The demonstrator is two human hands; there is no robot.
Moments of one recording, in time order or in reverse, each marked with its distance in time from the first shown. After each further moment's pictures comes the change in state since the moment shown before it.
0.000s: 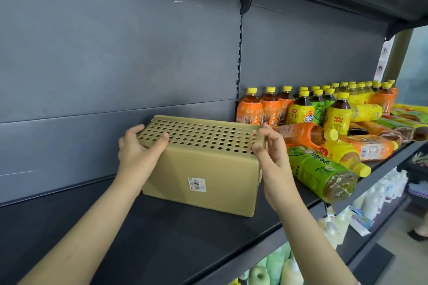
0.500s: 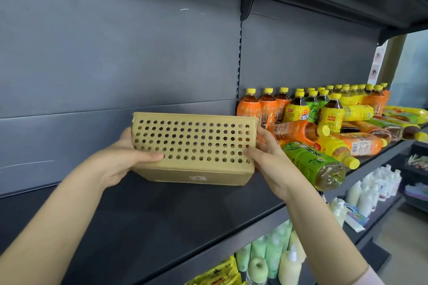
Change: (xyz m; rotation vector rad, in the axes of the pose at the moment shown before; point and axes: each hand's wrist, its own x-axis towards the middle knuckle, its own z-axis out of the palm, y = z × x) left_hand -0.016 0.019 -0.067 -0.068 -0.450 -0.194; right_hand -0.016 -0.035 0.000 -0.032 -0.111 0.363
